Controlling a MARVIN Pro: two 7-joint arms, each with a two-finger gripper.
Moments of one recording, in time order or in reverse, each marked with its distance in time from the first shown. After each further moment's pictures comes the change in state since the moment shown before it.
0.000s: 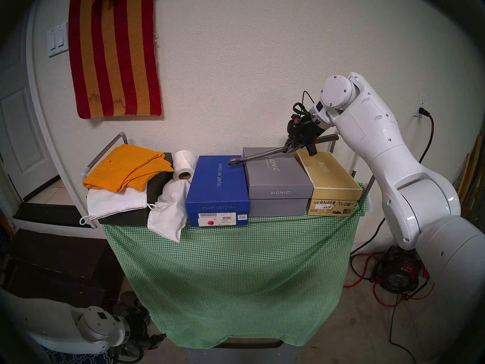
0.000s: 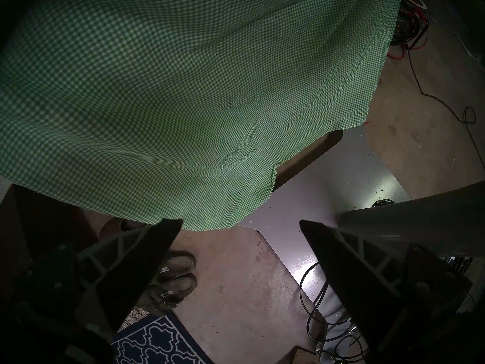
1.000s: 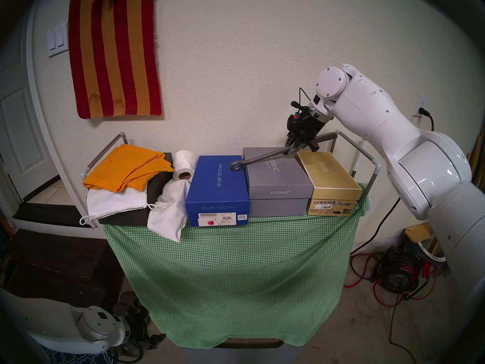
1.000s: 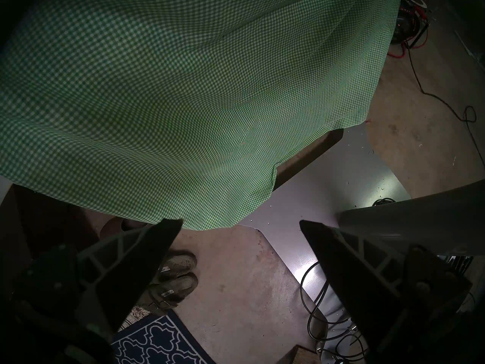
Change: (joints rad) left arm -0.008 0.000 0.008 0.000 0.000 0.004 0.002; right arm 0.233 -0.013 -0.393 0.292 0.345 -0.075 0.000
